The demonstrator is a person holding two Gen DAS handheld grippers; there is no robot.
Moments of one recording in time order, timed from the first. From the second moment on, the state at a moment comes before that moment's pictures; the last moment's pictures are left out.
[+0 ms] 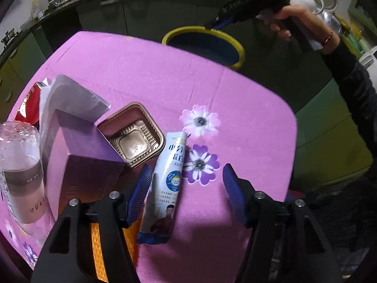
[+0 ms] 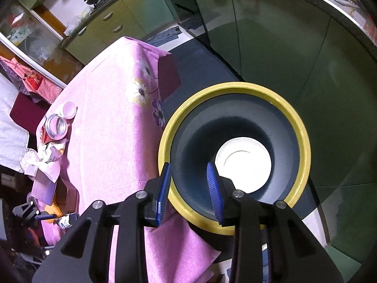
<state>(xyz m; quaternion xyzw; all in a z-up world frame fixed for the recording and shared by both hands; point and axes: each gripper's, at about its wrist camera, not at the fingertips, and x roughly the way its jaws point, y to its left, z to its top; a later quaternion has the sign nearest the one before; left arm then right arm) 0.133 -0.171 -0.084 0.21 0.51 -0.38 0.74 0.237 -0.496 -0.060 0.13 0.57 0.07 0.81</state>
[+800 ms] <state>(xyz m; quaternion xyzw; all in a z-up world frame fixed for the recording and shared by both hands) 0.146 -0.186 -0.087 0.20 0.54 -0.38 0.72 0.232 -0.497 -0.063 0.14 0.56 0.09 0.81</state>
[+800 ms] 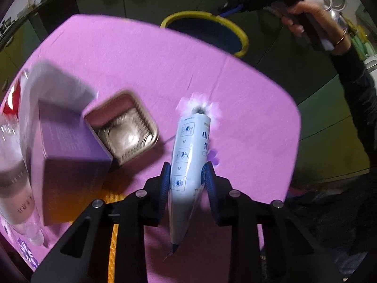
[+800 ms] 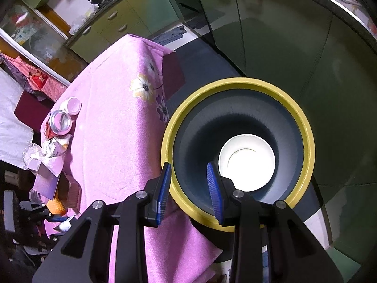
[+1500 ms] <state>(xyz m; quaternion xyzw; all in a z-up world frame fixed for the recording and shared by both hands) 0.243 -0.445 -0.046 0.22 0.46 -0.40 0.76 0.148 -0.629 -0.039 0.18 0.50 0.01 0.85</state>
